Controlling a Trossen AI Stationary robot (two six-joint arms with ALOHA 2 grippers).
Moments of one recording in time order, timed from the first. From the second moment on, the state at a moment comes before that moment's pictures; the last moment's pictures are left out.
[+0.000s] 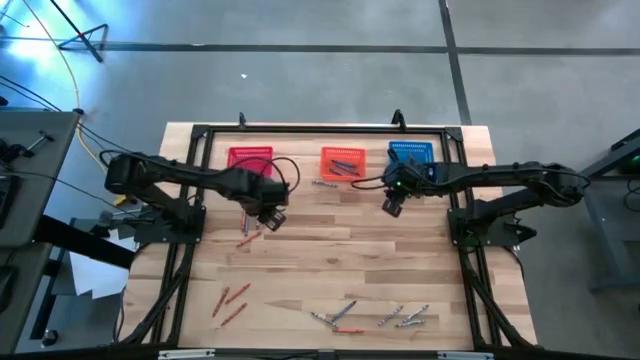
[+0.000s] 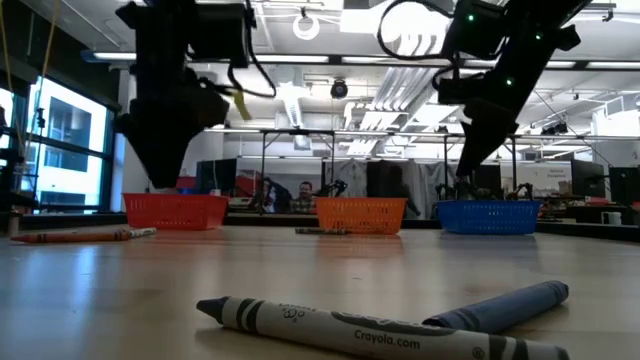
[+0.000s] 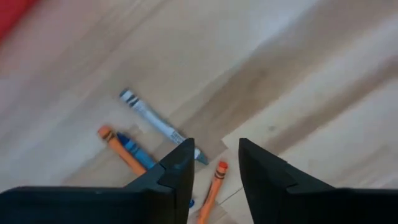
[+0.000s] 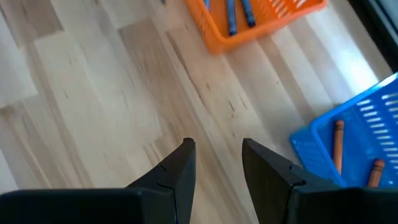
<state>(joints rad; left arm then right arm) 0.07 1.50 0.96 -0.94 -0.06 -0.86 -0.21 1.21 0.73 -0.59 0.25 0.18</state>
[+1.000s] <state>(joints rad) 0.11 1.67 0.96 -1.00 -0.10 -0.99 -0.21 1.21 0.71 -0.58 0.25 0.13</state>
